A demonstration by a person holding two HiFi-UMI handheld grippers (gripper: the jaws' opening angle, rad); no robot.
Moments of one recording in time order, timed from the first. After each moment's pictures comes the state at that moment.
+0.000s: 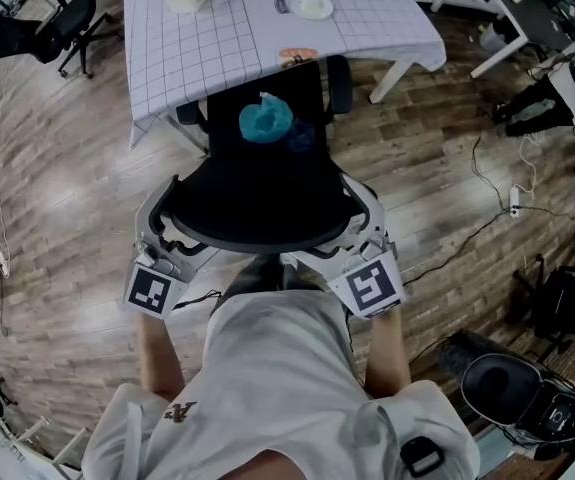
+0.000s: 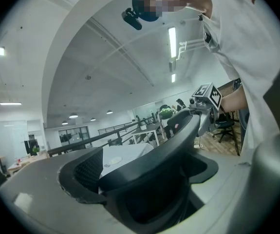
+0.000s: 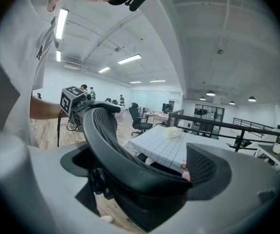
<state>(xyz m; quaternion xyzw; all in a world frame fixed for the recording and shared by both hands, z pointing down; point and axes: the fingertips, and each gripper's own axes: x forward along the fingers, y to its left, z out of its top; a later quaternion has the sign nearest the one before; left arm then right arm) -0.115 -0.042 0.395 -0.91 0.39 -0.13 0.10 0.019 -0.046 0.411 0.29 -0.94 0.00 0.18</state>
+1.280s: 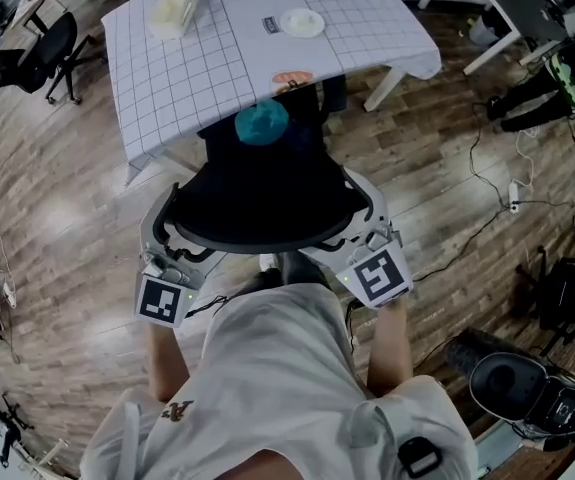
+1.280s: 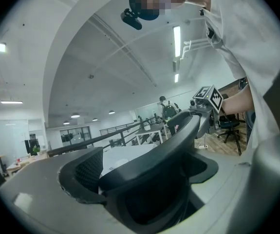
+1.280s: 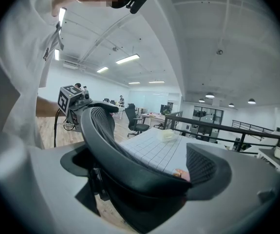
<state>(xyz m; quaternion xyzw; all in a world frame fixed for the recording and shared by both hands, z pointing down) -0.128 -0.145 0.389 -0.91 0.39 -0.11 0.10 0.005 -0.152 0.410 0.30 -0.94 -0.01 0.18</state>
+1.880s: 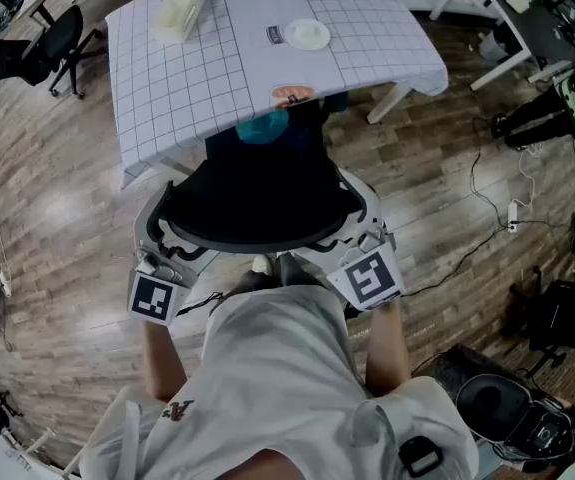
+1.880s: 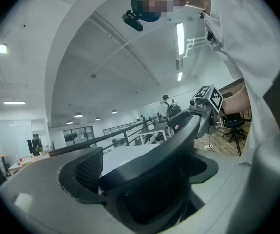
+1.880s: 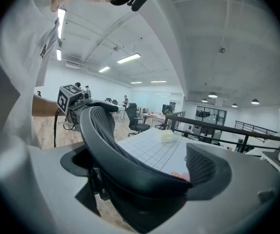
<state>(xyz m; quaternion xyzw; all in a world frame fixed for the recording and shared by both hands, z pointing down) -0.121 -0.193 0.394 -0.90 0.41 -0.13 0.09 0.014 -0.208 0.410 0.28 -0.94 -0.01 0.18</state>
